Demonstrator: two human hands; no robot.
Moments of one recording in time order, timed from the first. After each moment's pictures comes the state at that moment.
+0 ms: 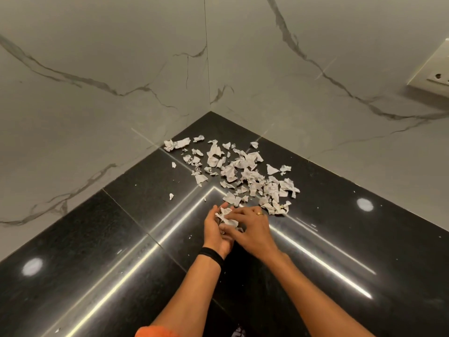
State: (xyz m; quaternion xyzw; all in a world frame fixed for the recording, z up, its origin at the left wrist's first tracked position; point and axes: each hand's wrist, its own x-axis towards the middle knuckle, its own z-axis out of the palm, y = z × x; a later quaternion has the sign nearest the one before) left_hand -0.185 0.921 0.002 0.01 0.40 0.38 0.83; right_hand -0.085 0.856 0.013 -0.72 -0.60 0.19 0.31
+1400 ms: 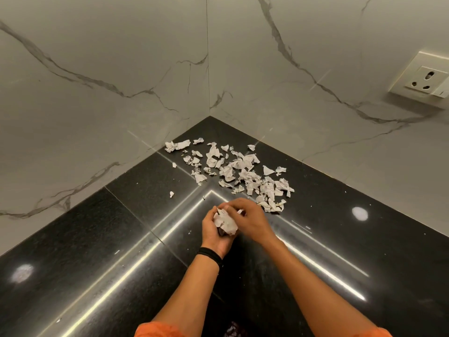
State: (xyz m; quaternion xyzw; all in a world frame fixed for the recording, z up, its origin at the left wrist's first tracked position) left_hand -0.193 0.902 0.012 -0.01 0.33 0.38 0.86; right_hand -0.087 0.865 0.040 -0.67 -0.55 0.28 0.42
